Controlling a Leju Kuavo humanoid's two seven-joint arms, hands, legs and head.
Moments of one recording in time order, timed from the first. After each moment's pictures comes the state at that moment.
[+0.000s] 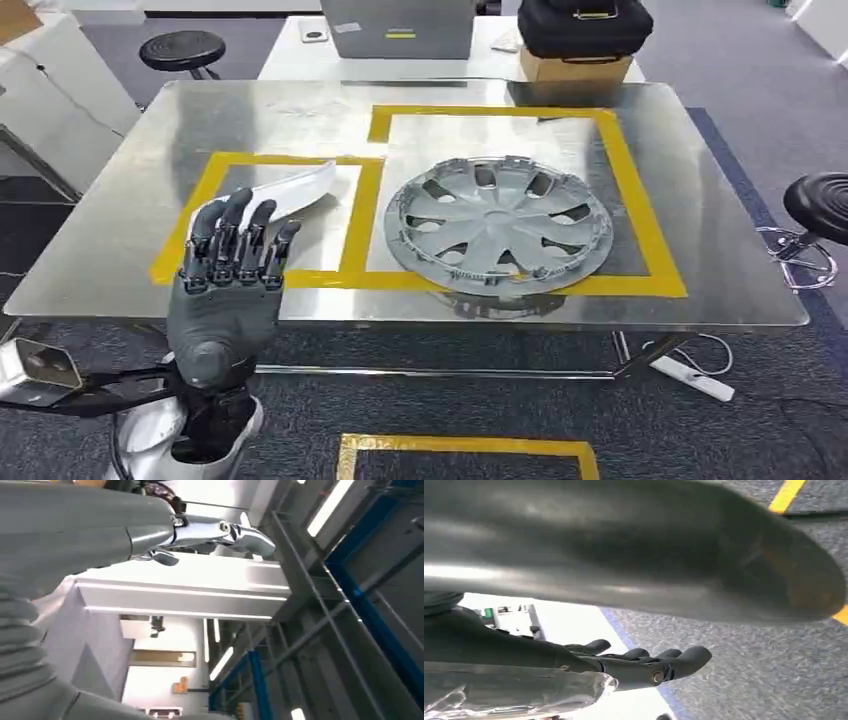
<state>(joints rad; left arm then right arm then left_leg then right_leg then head) -0.02 -0.19 -0.41 -1.85 0.23 -0.38 -0.54 -0.07 0.19 -0.79 -0.21 1.55 -0.21 0.39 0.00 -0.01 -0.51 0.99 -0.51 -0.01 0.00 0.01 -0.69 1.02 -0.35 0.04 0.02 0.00</state>
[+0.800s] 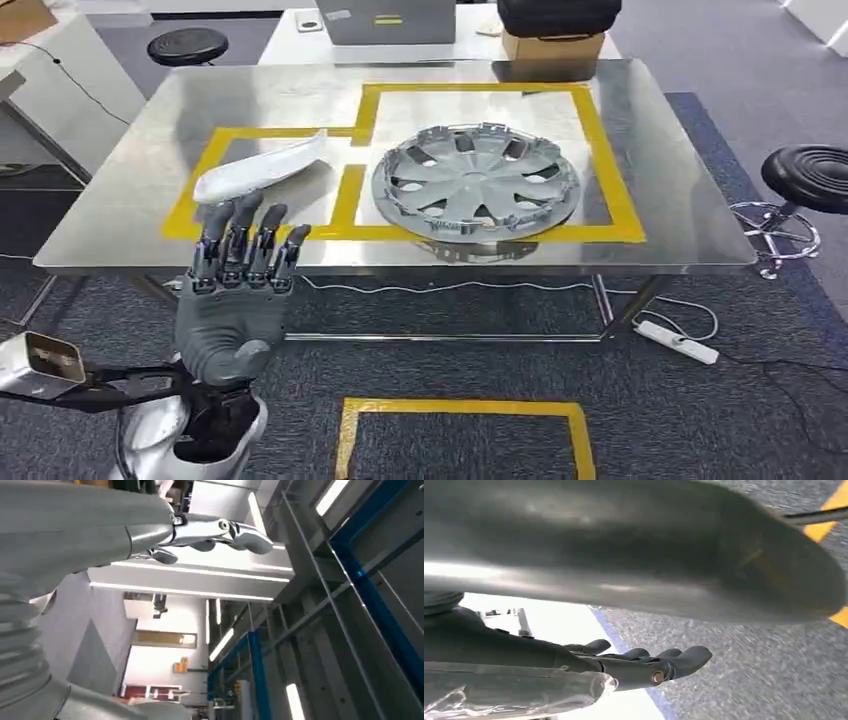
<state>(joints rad) -0.03 -0.19 -0.41 -1.82 0.30 -0.44 -0.52 -0.07 0.18 -0.79 -0.21 1.55 -0.20 0.38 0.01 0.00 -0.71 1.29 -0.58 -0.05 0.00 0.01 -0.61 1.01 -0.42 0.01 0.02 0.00</state>
